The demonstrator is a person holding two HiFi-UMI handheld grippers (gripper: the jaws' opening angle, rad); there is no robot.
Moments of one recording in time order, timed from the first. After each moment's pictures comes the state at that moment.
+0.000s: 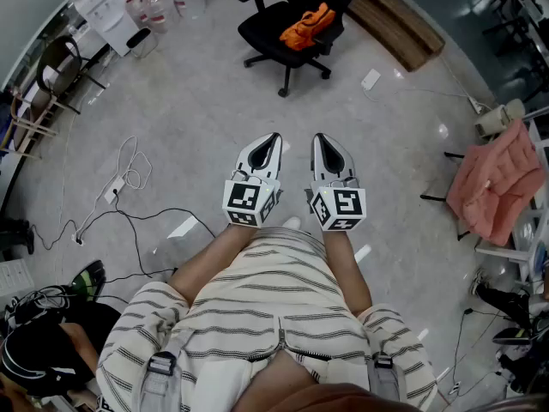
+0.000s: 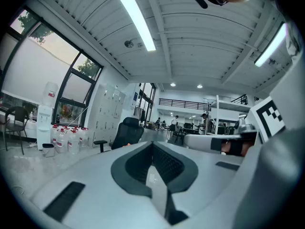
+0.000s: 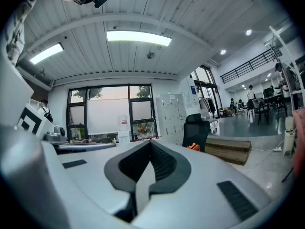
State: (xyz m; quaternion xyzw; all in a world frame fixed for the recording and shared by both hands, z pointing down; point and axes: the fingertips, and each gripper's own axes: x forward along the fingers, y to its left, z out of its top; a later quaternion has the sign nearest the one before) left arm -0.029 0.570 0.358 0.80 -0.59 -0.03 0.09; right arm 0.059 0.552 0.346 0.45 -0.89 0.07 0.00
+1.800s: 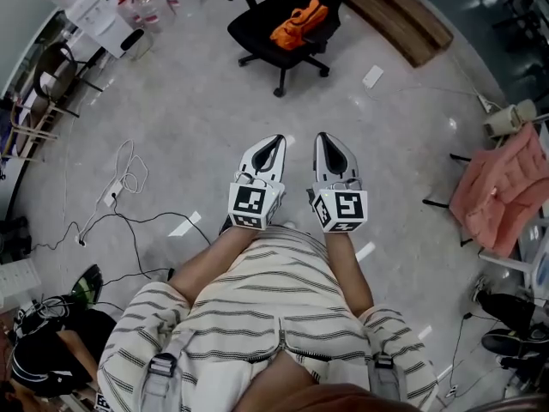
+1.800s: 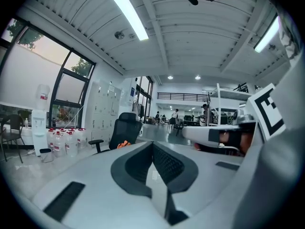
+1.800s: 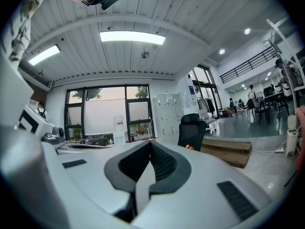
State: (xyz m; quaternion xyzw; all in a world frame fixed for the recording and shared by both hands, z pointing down) left arm 0.045 0.472 0.389 0.81 -0.59 0.02 0.08; right arm 0.126 0.452 0.371 0.45 -0.89 0.07 0.00
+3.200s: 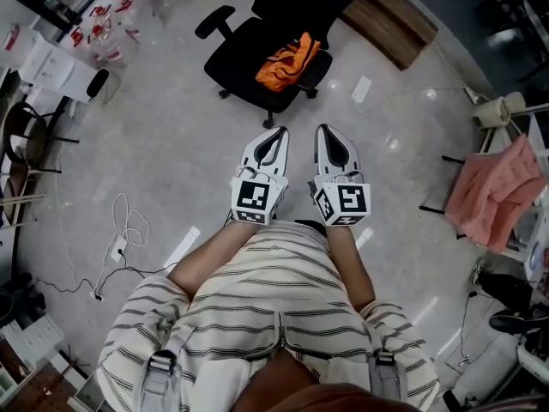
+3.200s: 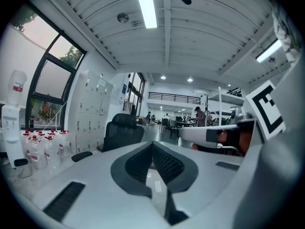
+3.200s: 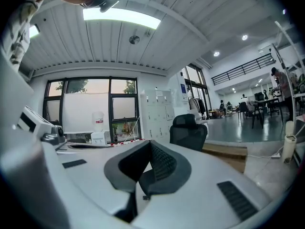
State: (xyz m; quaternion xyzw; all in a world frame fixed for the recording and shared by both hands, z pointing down) left arm -0.067 0.156 0.371 0.85 -0.51 0.01 0.08; right arm 0.009 0.146 0.351 0.52 -0.85 0.07 0.02
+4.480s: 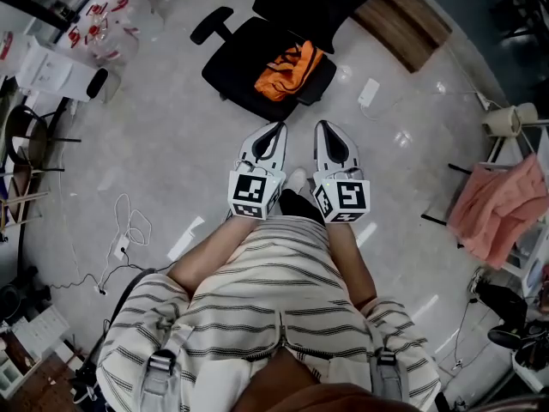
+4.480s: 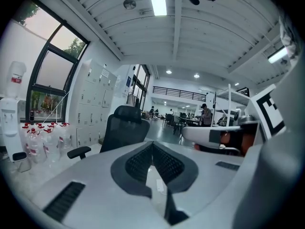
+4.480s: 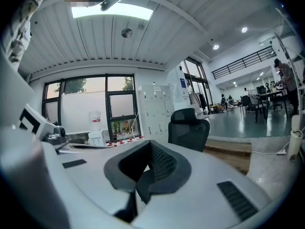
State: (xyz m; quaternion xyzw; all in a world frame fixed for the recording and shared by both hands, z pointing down) left arm -0.056 0.037 0.398 0.84 -0.53 0.03 0.12; right arm 0.025 0.028 0.377 0.51 -0.85 0.10 0.03
